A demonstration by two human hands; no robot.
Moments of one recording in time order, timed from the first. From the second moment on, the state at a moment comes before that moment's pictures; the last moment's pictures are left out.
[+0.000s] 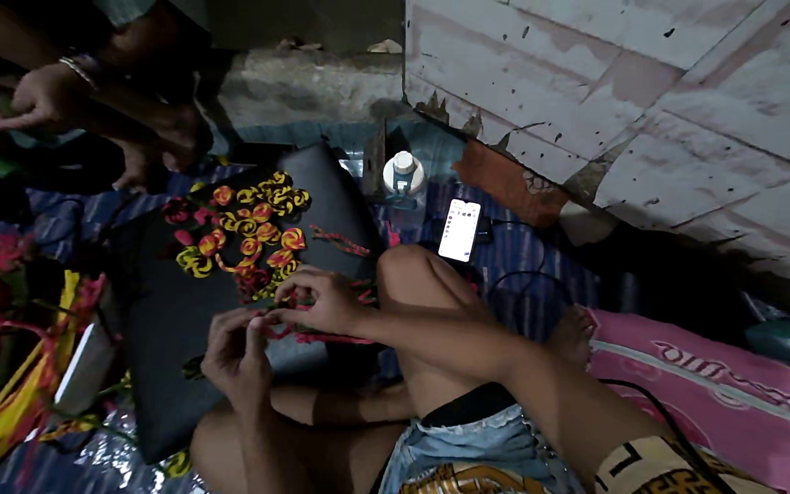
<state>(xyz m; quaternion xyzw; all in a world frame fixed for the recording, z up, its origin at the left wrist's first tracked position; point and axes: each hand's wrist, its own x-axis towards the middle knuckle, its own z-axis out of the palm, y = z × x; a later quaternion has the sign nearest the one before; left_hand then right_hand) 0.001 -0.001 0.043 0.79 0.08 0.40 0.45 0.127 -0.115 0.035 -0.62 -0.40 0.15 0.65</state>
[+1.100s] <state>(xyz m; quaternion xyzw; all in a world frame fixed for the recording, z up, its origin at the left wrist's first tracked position) 0.011 -0.070 0.059 0.84 0.26 0.43 0.20 0.146 -0.127 0.016 -0.58 -0.43 0.10 0.68</state>
